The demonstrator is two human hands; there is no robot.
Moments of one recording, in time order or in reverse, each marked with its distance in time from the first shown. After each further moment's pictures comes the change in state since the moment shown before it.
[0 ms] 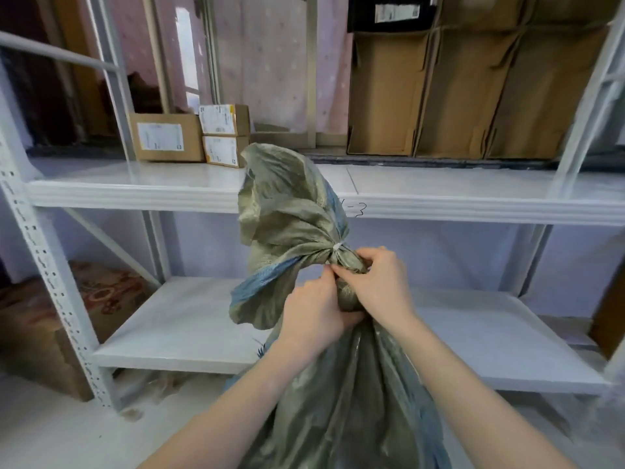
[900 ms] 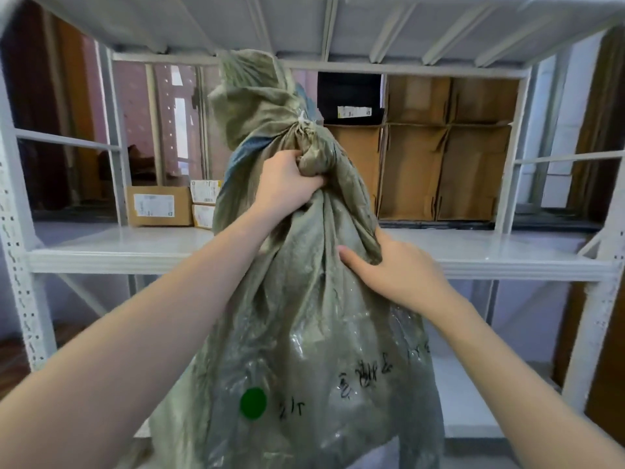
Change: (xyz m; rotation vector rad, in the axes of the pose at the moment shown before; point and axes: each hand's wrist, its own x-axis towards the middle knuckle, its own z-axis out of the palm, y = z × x) left_hand 0.094 0.083 -0.215 -0.435 0.415 0.195; right_hand 0.007 -0.094 -0.142 -0.533 -0.085 -0.112
